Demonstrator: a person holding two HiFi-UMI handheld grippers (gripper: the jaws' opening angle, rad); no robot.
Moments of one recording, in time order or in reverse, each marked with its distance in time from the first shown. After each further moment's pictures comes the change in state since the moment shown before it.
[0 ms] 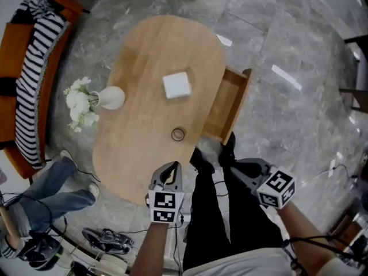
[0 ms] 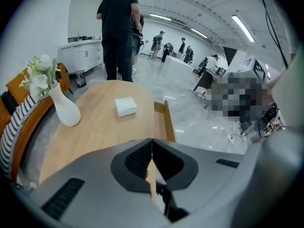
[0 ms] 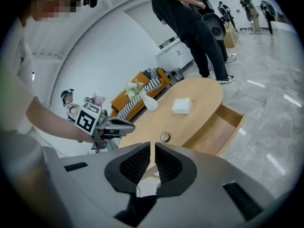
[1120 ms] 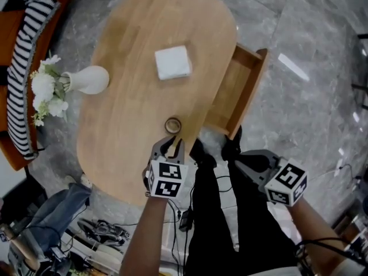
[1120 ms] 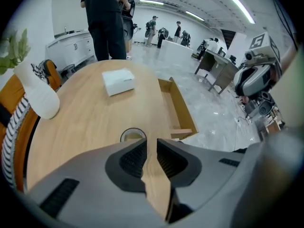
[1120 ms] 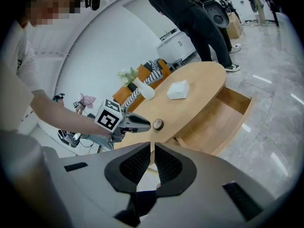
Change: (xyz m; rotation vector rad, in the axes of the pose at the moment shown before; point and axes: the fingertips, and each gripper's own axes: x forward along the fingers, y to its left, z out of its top) left arm 0.132 0.027 -0.061 0.097 0.134 0.014; right arm 0.053 -0.053 -0.052 -0.006 0.067 0.059
